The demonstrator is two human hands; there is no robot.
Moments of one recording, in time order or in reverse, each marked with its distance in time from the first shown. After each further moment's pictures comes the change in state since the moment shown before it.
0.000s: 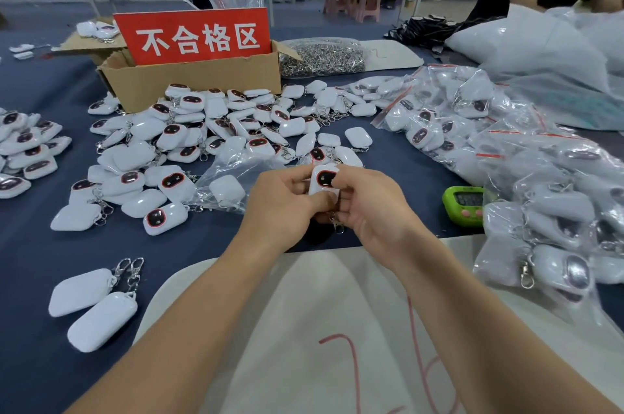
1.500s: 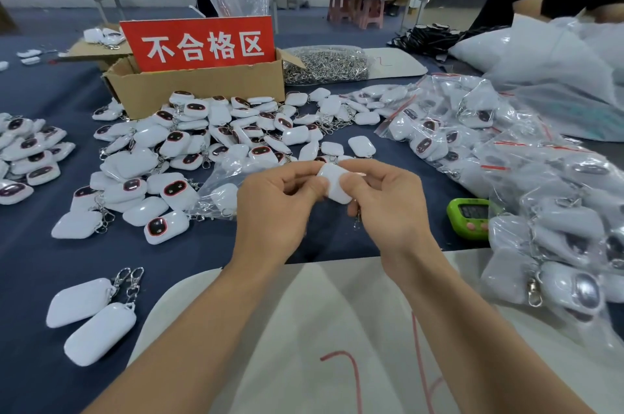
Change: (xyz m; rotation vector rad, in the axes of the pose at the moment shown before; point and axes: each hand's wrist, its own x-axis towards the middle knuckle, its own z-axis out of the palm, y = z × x) left_hand 0.001 0.004 -0.001 0.022 0.258 0.202; right_hand -0.008 -0.005 -0.002 -0.303 0.283 -0.300
